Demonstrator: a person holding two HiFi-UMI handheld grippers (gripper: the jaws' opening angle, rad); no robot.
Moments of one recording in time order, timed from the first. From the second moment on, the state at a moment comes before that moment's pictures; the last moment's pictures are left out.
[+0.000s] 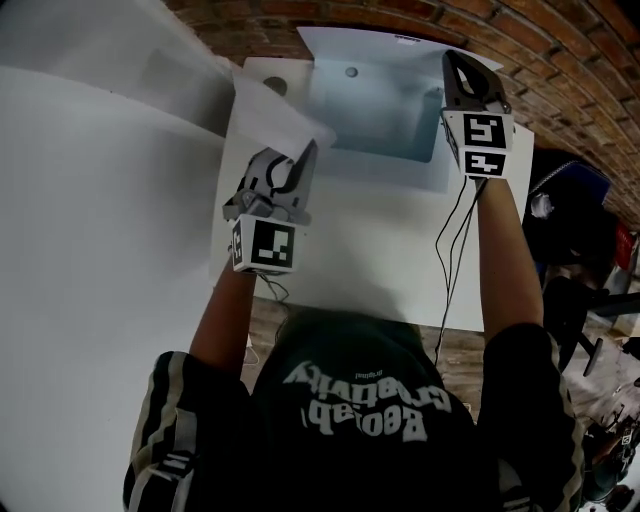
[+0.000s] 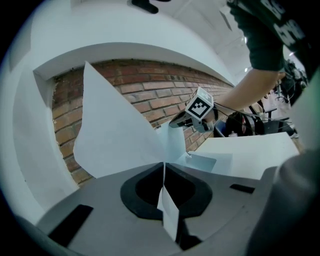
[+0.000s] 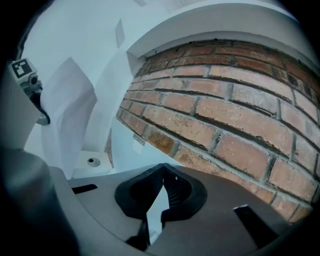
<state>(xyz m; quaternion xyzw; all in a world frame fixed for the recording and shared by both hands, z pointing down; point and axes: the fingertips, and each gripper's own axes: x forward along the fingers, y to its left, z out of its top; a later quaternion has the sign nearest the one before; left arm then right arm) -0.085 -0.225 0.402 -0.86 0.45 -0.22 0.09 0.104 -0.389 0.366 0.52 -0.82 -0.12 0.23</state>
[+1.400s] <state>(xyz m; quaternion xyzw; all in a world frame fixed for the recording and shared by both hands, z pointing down) 0.017 -0.315 0.477 -0.78 0.18 -0.49 0.35 0.111 -0.443 0.361 0.46 -0.84 -0.14 0.25</state>
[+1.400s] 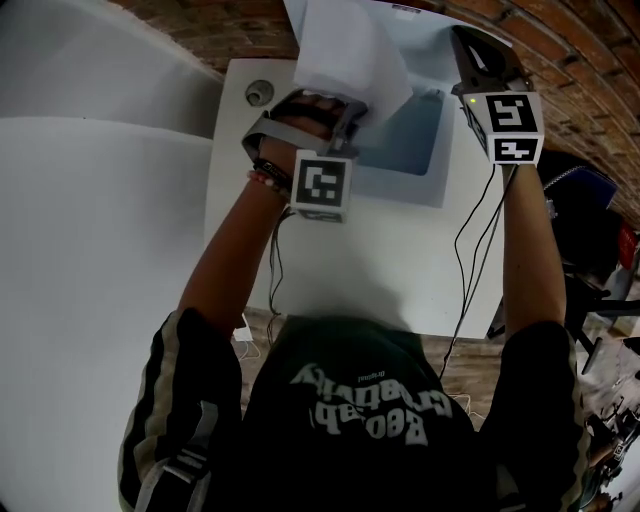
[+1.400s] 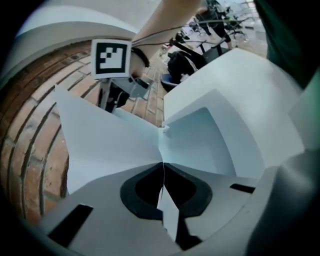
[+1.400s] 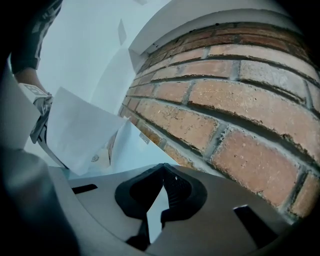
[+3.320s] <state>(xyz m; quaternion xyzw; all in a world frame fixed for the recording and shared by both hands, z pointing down) 0.013 -0.267 0.505 -0.87 0.07 -0.48 0.08 0.112 -0.441 0.354 0.42 -0.86 -0.16 0.25</state>
